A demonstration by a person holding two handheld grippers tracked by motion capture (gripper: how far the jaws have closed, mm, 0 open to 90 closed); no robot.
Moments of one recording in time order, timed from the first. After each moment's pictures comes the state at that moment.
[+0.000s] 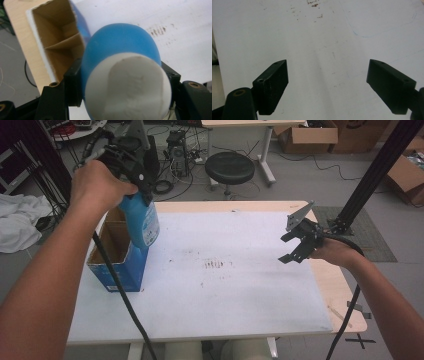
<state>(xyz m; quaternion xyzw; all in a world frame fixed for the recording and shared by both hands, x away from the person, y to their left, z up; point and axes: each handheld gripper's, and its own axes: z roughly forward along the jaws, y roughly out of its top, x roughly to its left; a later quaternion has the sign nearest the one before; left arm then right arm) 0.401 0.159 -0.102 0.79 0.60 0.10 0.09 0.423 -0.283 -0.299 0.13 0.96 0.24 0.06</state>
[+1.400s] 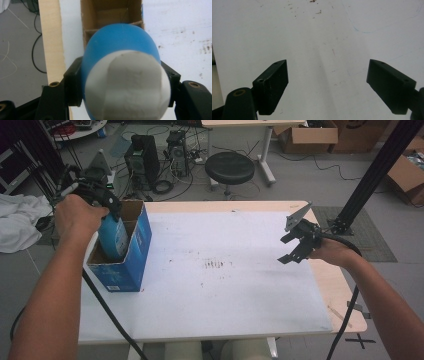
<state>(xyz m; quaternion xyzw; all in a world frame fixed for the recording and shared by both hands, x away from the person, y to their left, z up) 0.418 0.240 -0.191 0.72 0.68 0.12 0.07 0.429 -0.285 -0.307 0.14 0.96 0.24 0.05</state>
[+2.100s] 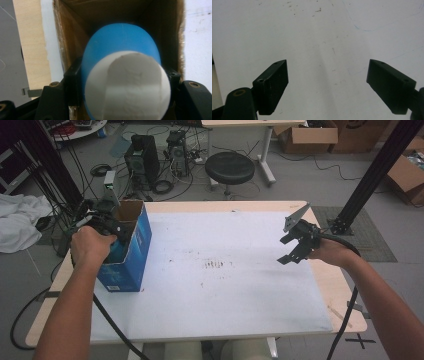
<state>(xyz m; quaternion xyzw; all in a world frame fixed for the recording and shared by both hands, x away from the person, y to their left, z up) 0.418 0.249 -0.273 0.73 0.68 0.10 0.06 0.430 -0.282 -0.310 0.15 0.96 0.23 0.04</state>
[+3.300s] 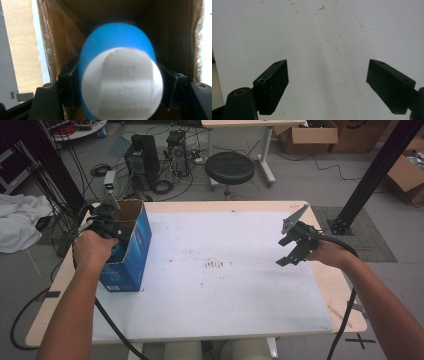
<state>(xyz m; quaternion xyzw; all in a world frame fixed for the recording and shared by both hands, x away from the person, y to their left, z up) 0.419 0.254 -0.286 0.72 0.68 0.09 0.08 0.430 -0.279 -0.316 0.15 0.96 0.22 0.03</state>
